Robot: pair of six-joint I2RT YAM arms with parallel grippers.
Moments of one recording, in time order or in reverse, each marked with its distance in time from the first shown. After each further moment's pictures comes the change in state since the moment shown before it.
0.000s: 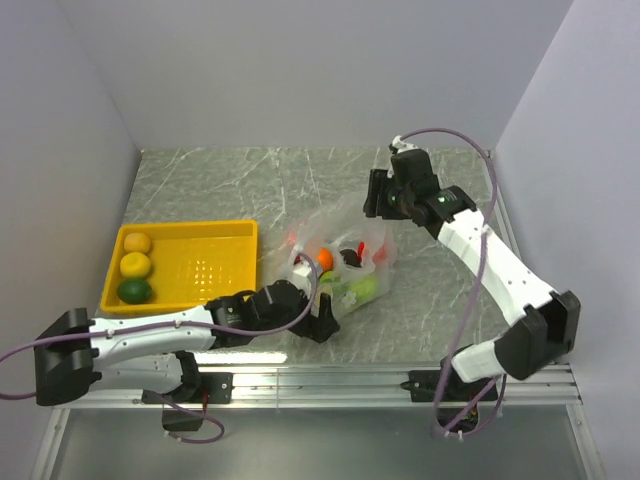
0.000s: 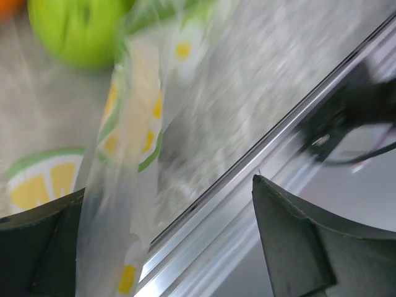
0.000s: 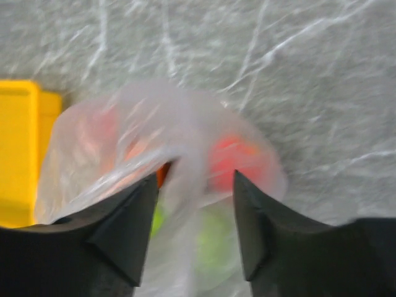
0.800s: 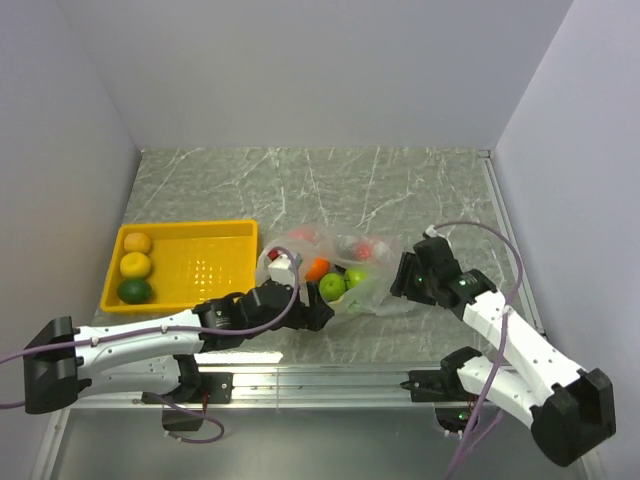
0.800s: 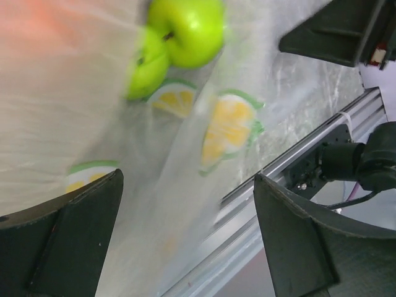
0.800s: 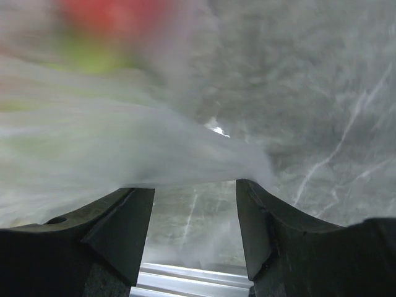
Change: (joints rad) left arm 0.010 -0.092 0.008 -0.008 -0.164 -0.137; right arm 0.037 -0.484 -0.696 -0.024 0.016 0.222
